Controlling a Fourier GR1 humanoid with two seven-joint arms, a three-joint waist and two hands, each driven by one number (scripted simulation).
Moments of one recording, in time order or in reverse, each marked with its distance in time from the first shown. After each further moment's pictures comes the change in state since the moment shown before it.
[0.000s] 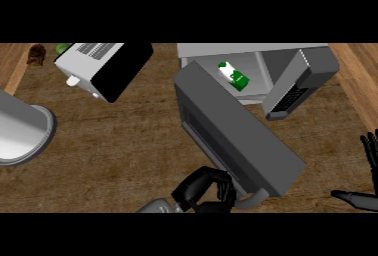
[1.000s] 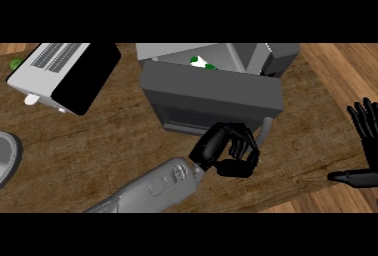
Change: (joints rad) left arm -0.373 -0.020 -0.013 0.059 0.255 0.243 0.004; right arm -0.077 -0.041 0.097 -0.212 -0.072 0.058 0.140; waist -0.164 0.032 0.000
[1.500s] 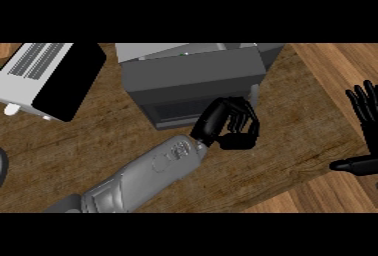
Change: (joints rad) left arm -0.155 0.005 0.048 0.095 0.089 0.051 0.011; right arm -0.070 -0.023 0.016 -0.060 -0.053 0.037 0.056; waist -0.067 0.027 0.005
